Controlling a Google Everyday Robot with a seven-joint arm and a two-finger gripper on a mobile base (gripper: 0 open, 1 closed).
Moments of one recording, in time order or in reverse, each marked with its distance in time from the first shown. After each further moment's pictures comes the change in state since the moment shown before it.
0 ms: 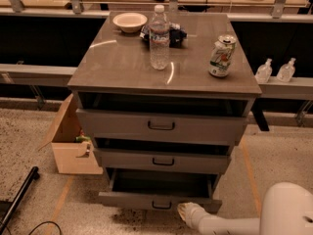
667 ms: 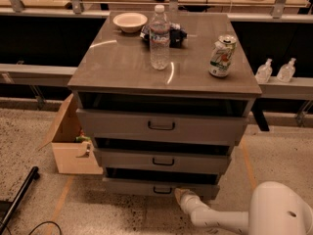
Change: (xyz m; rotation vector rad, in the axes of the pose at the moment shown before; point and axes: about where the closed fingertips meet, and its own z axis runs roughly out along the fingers) arm 0.002 -0.062 0.043 0.174 0.030 -0.058
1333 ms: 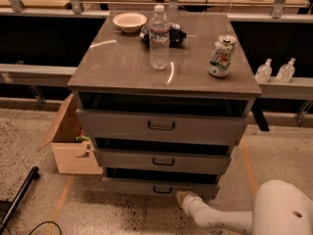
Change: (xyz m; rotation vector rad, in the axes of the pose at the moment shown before) arm 0.004 0.004 -0.014 -0.047 0.000 0.005
